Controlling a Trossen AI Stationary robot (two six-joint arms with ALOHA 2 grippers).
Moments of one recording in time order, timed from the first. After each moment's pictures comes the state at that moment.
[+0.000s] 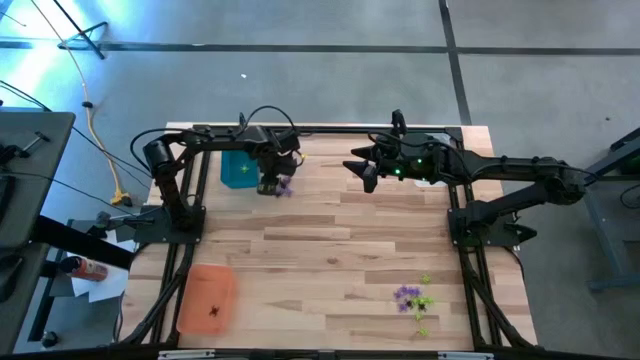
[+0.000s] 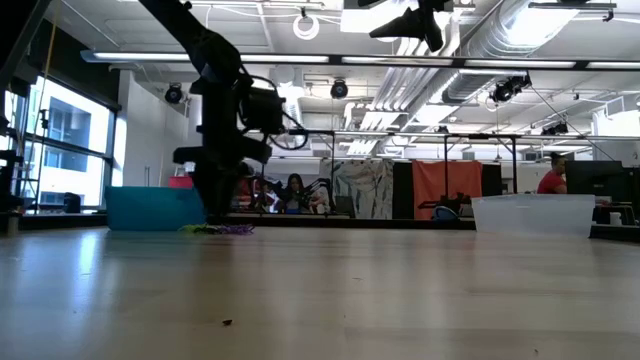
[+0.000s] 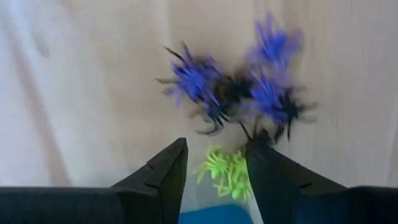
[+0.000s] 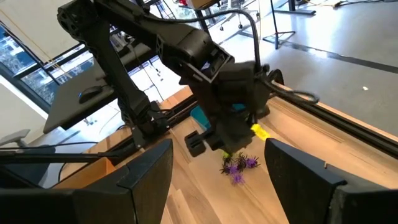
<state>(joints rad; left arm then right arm) 0.53 1.81 1.15 -0.84 0.01 0.69 -0.12 1.21 1.08 -0.16 0.19 0.47</state>
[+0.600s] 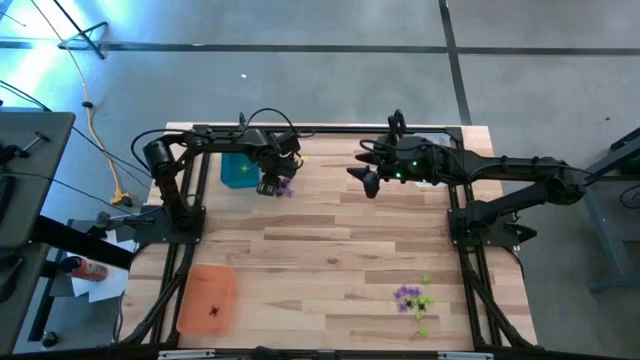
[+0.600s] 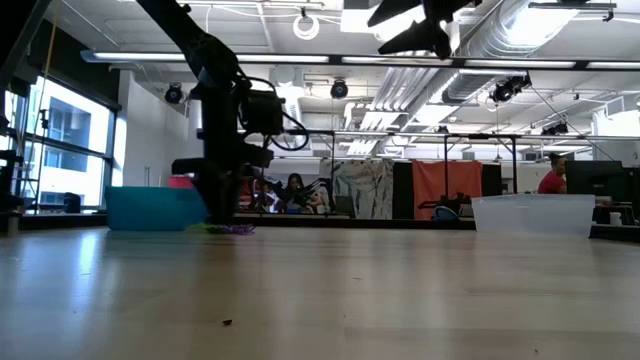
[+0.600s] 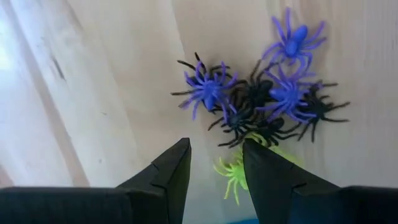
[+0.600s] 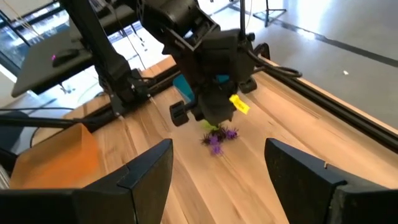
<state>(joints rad) 0.52 1.81 1.12 -0.73 -0.04 0.78 -0.12 1.21 1.08 -0.30 0.19 0.42</state>
